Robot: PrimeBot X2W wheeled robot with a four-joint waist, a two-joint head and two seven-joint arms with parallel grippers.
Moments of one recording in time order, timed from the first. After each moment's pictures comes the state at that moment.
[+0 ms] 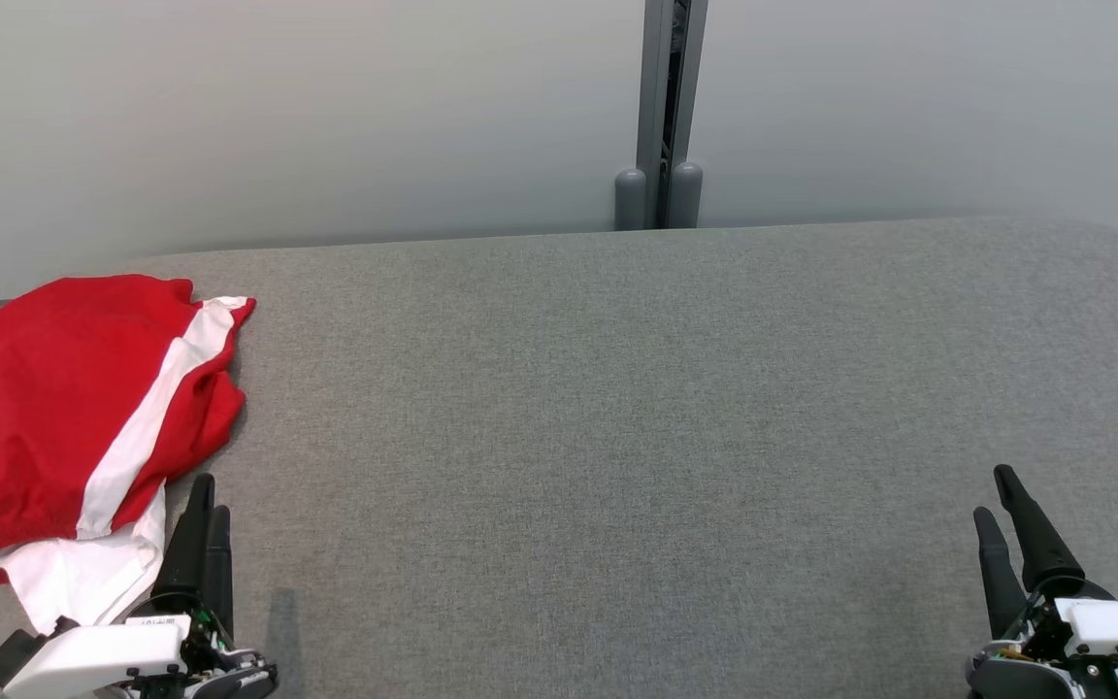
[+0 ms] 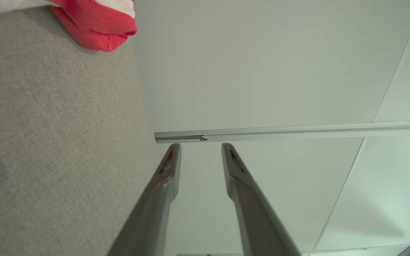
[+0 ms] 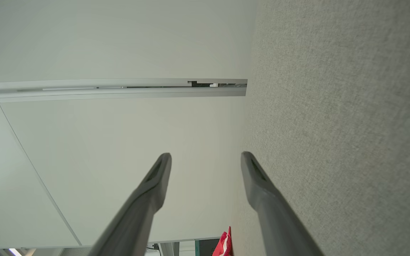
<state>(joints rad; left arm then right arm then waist) -0.05 0.03 0.10 0.28 -1.61 -0.13 0.10 -0.06 -0.03 -0.11 0.28 1.61 0.13 0.10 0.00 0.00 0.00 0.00</state>
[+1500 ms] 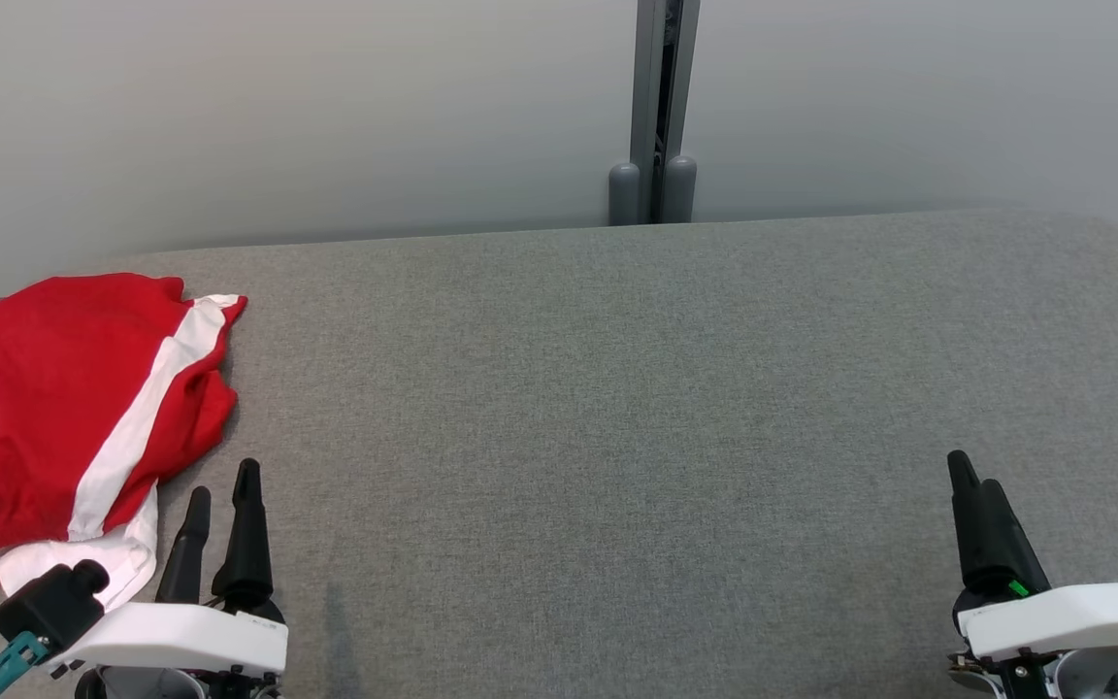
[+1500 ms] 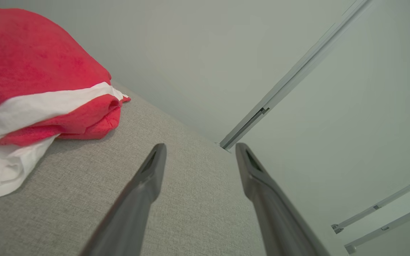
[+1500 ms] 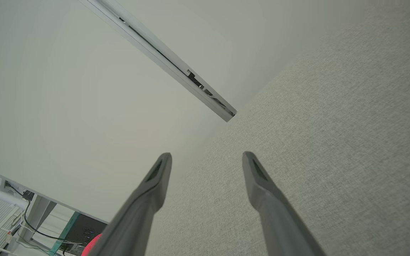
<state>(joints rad) -0.03 0.05 0.03 0.19 -0.79 -0.05 -0.08 -0.05 -0.04 -0.01 0.22 0.95 0.13 -0.07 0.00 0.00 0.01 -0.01</state>
